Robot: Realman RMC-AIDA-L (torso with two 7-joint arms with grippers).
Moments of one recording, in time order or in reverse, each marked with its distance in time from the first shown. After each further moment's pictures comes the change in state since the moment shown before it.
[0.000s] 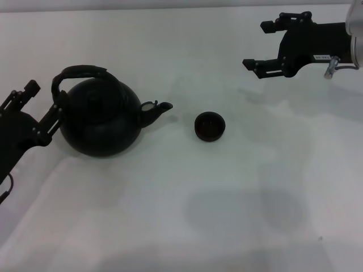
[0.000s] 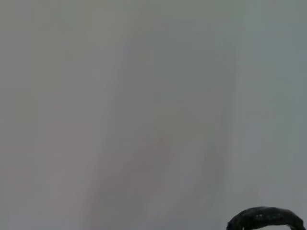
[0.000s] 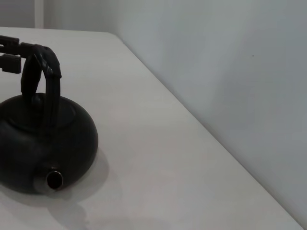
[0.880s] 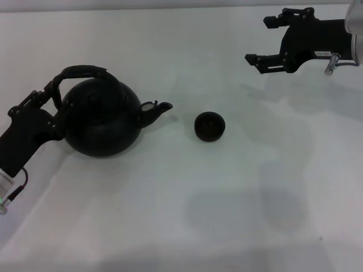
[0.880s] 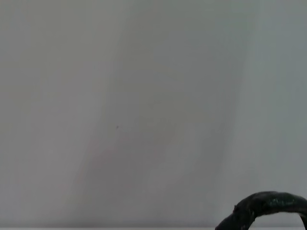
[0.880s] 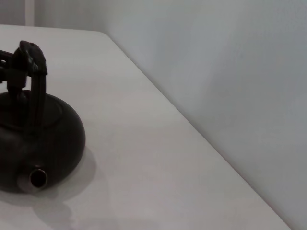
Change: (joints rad) left arm -0.049 -0.013 0.003 -0.006 0.014 -0.087 -0.073; right arm 0.004 0.000 0.001 -0.016 0.002 -0.036 -0.018
